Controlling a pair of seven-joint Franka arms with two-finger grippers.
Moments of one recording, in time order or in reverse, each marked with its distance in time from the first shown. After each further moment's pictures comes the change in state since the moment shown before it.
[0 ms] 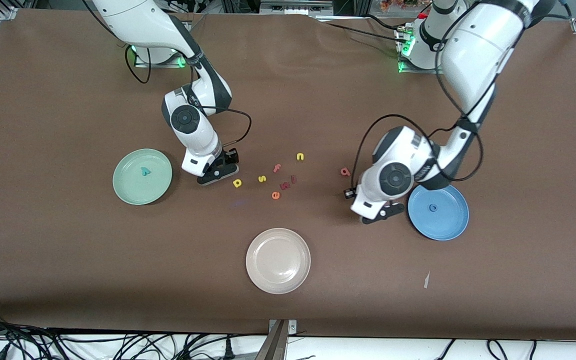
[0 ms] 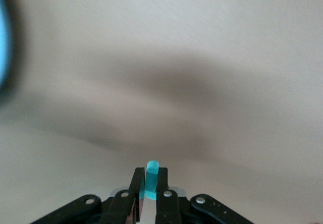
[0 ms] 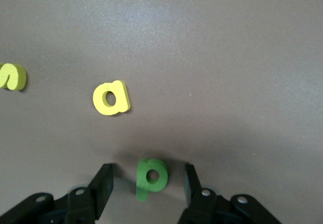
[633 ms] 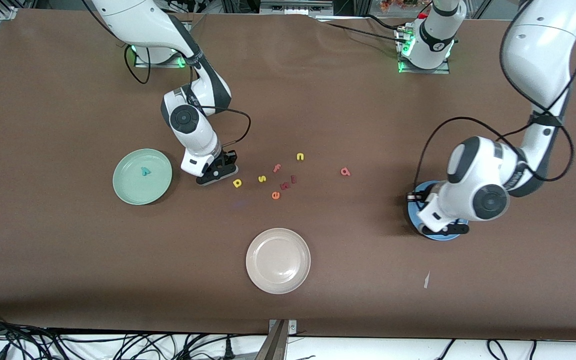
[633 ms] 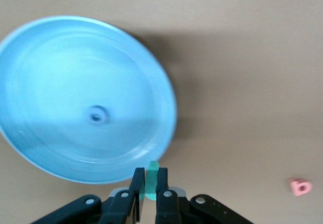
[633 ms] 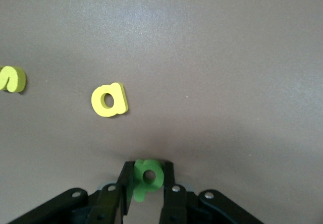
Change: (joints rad) left arm 0.262 -0.043 0.007 0.010 0.001 -0.133 0.579; right arm -0.001 -0.003 -0.003 0.000 -0.002 0.001 0.000
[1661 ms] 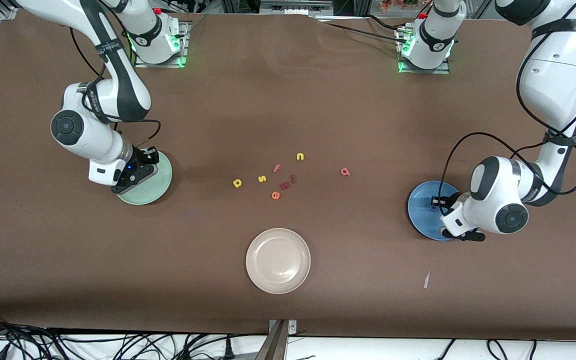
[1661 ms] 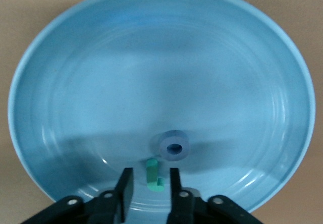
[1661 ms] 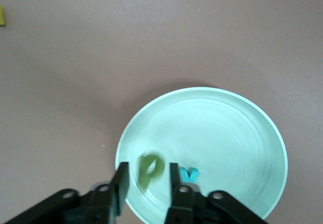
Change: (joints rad) left arm 0.082 0.123 0.023 -0.008 0.099 0.055 0.144; right arm -0.370 -0.230 -0.006 -0.039 -0.006 -0.313 -0.546
